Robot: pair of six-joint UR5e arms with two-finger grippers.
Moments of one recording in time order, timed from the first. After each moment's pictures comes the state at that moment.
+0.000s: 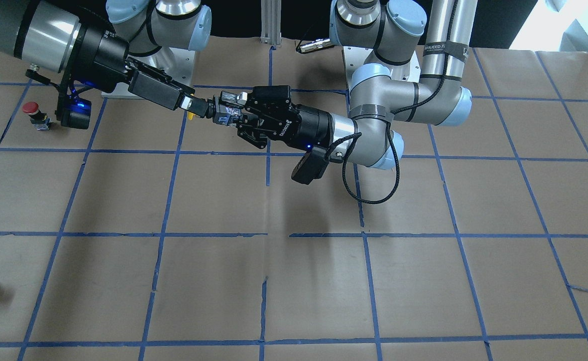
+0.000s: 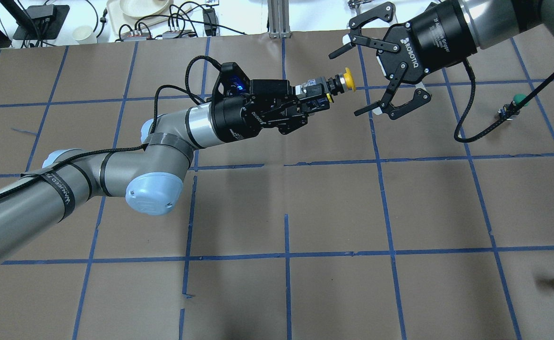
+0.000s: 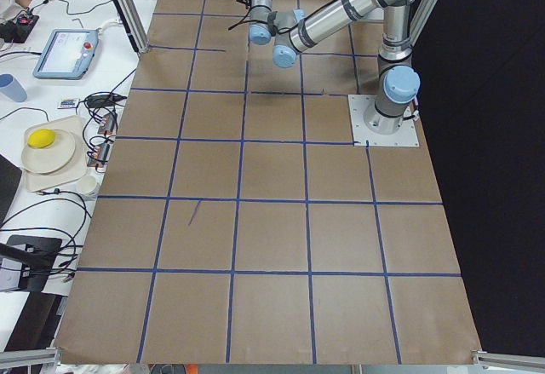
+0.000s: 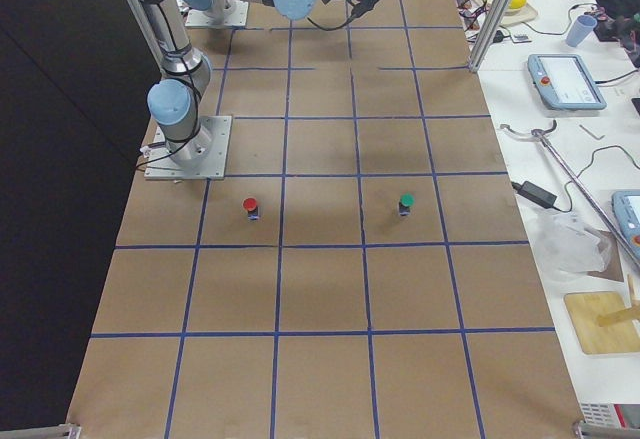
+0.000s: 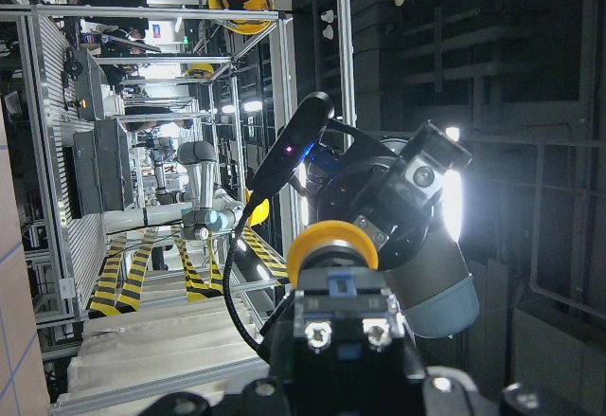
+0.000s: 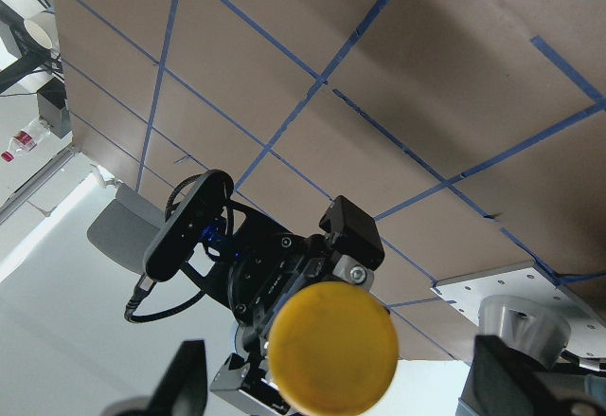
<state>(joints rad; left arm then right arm) -1.68 -1.87 -2.04 -1.04 -0.36 0.29 1.42 -1.58 1.62 -1.36 -0.66 0.58</state>
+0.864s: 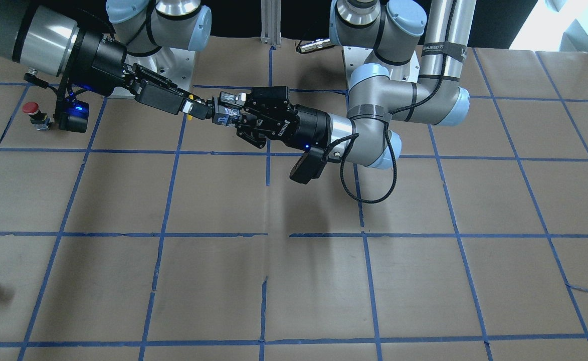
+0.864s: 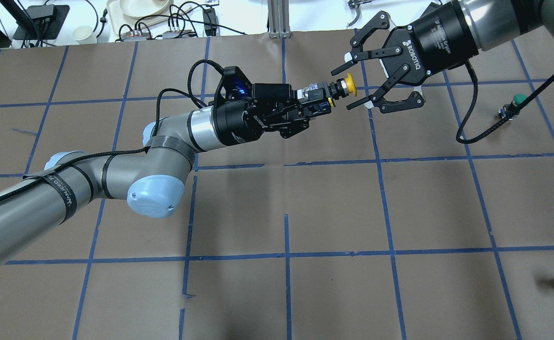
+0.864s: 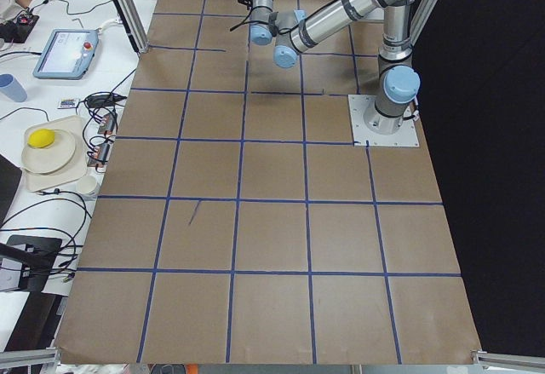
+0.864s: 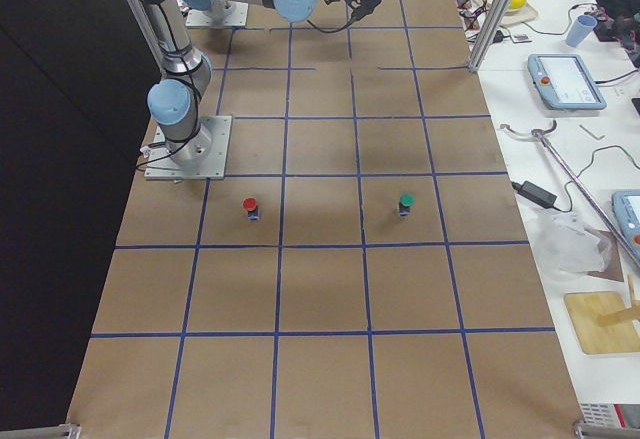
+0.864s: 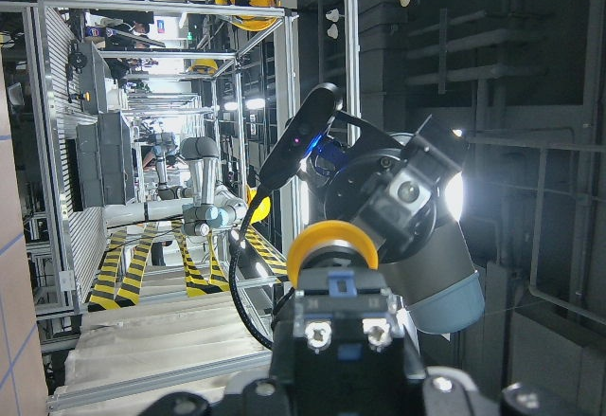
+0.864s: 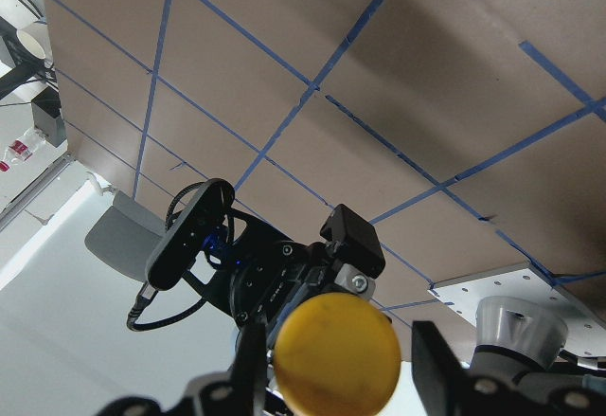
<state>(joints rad) -1.68 -1.87 -2.05 -1.04 -0.35 0.29 1.41 -1.58 1.63 -1.35 -0.67 0.59</state>
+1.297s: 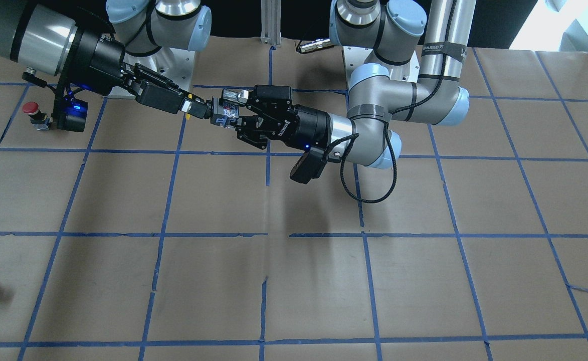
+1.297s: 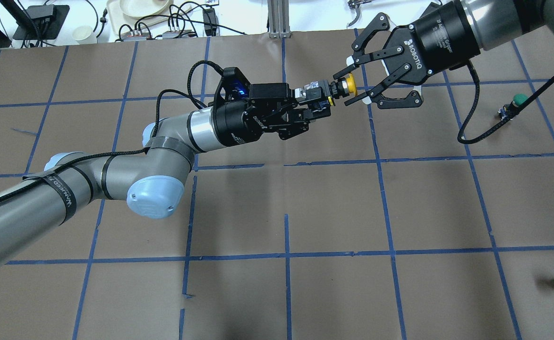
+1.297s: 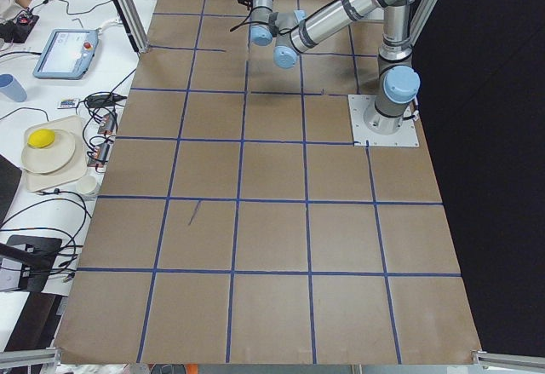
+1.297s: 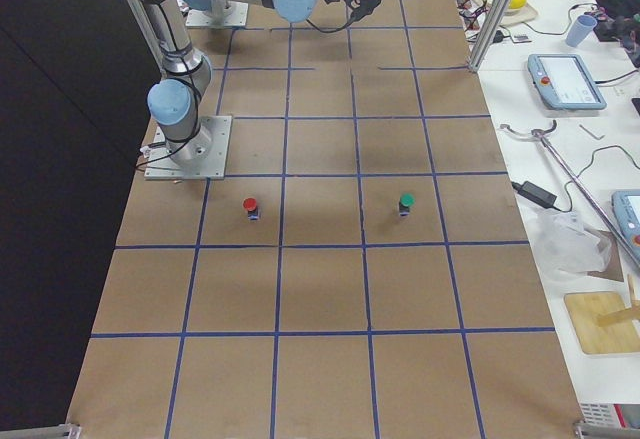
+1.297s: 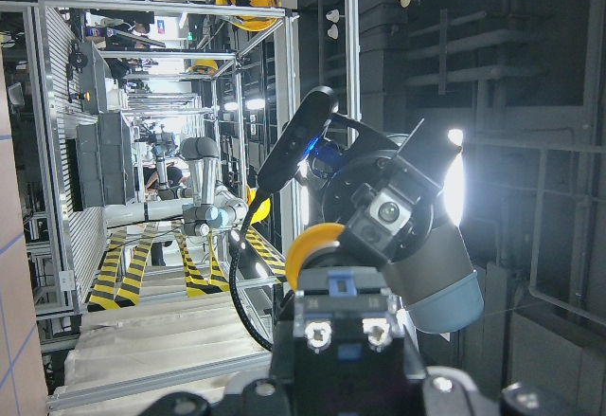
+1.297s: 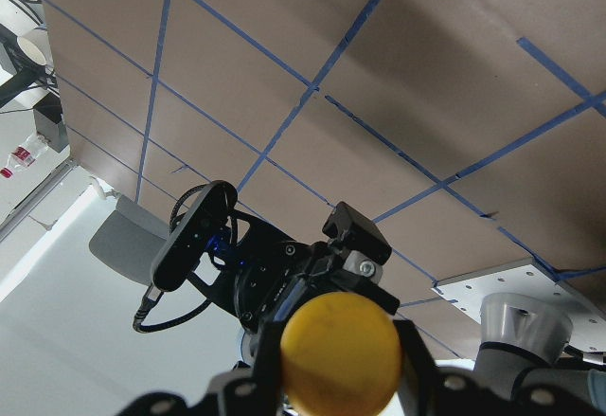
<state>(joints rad) -1.68 -1.87 -2.05 -1.04 -0.35 0.29 1.40 -1.58 1.63 -1.35 -0.66 0.60</state>
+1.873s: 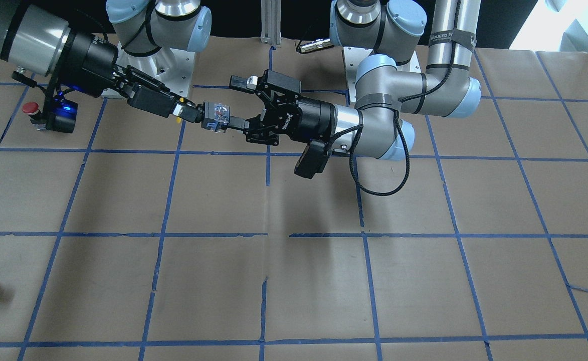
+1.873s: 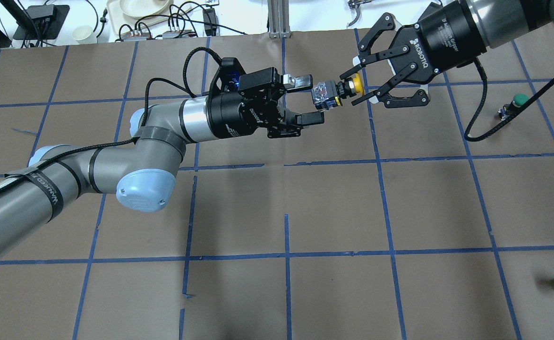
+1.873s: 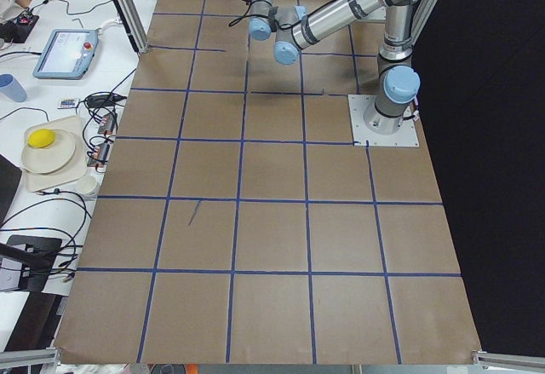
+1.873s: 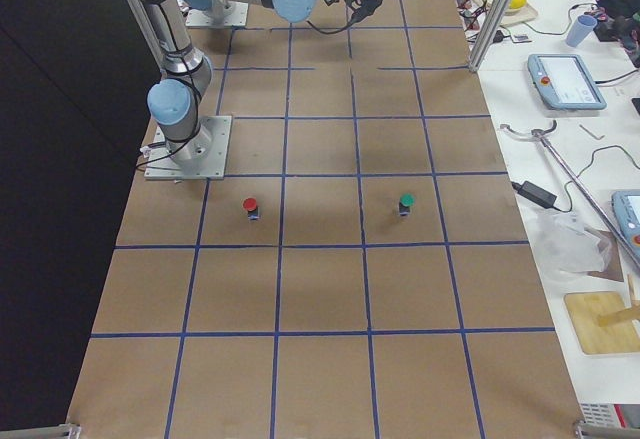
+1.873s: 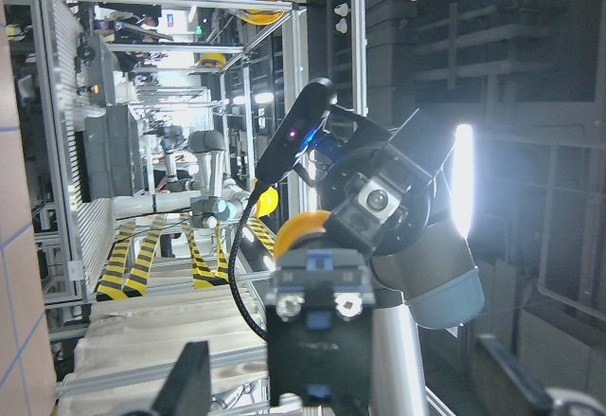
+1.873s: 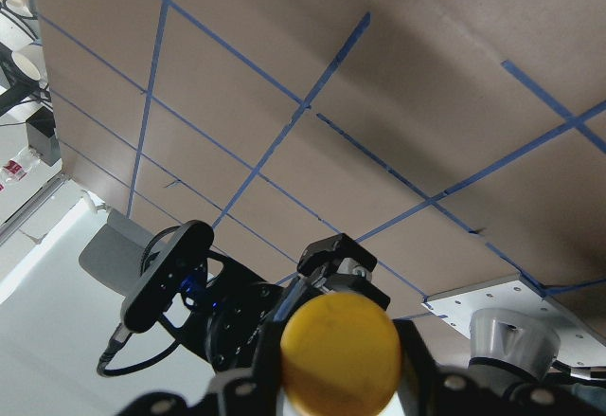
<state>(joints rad) -1.66 -1.81 -2.00 -1.02 -0.18 0.09 1.37 -1.58 1.62 -1.36 -0.72 0.59</state>
